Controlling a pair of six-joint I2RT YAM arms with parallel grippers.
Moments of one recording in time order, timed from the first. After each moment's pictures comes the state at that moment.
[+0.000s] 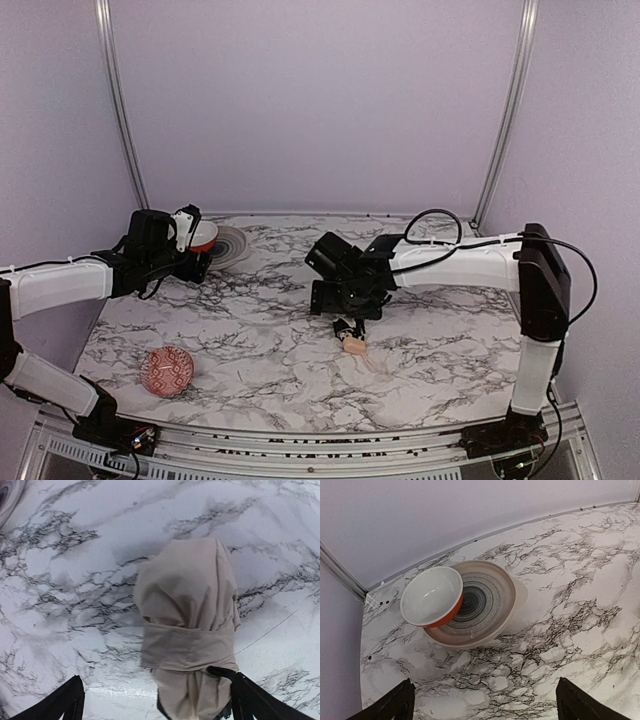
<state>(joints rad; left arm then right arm) -0.41 1.33 0.78 0.00 -0.20 0.12 0.97 1.93 1.45 -0.73 0.31 0.98</state>
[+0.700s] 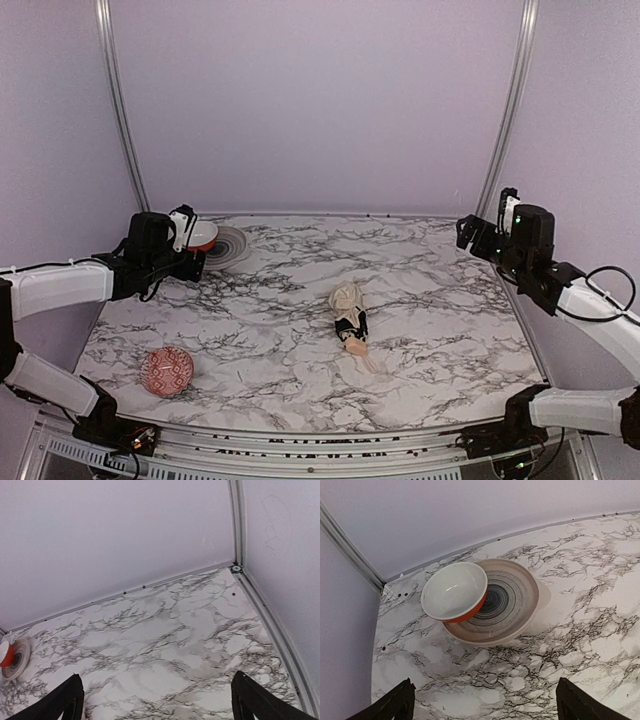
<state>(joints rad) -0.41 1.33 0.76 0.03 -0.30 0.09 0.31 0.98 0.76 -0.08 0.23 0.41</state>
